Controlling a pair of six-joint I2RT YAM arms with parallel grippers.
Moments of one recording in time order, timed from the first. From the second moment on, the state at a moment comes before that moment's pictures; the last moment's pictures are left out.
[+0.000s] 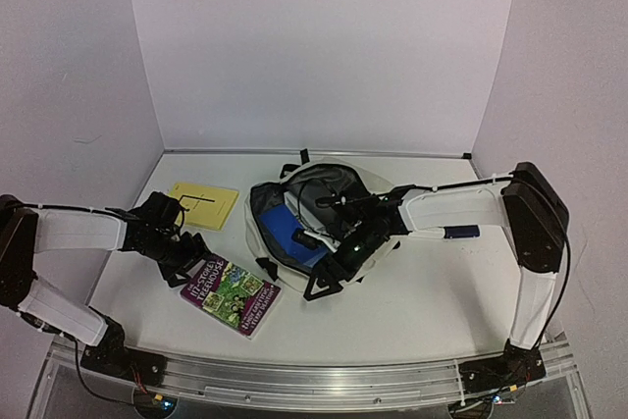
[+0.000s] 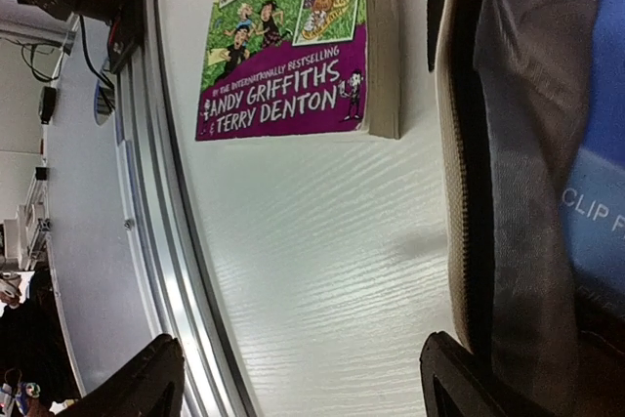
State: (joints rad) left arm -0.41 1.35 0.60 -0.34 0.22 -1.02; right arm 0.88 1.95 1.31 -0.54 -0.70 -0.02
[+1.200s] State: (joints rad) left arm -0.62 1.37 0.50 -0.05 0.23 -1.24; right arm 0.75 1.94 1.17 -0.44 -0.53 -0.15
